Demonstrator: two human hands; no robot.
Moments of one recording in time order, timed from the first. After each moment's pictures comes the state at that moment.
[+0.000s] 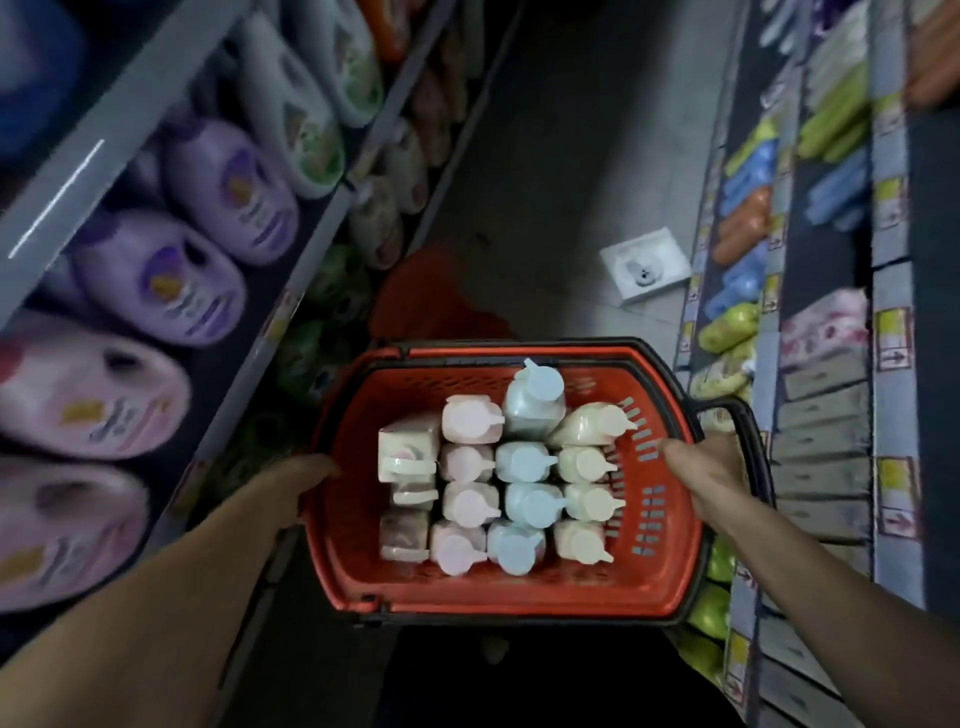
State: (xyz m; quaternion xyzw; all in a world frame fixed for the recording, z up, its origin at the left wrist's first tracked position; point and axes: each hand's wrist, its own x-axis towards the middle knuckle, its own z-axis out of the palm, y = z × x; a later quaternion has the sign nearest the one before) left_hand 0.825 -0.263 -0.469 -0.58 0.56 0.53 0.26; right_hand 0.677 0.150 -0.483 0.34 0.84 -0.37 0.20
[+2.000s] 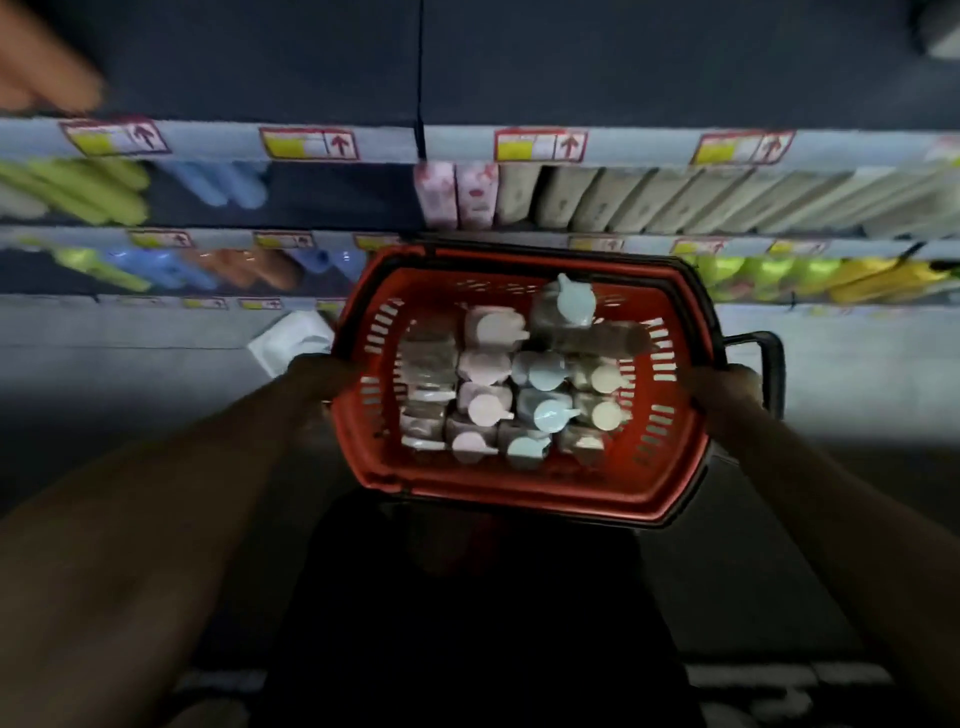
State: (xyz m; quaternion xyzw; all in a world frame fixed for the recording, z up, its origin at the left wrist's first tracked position) left_hand 0.080 0.121 -0.585 0.17 0.78 0.12 0.60; right_hand 0.542 0.114 -0.573 0.88 0.16 -0.41 -0.17
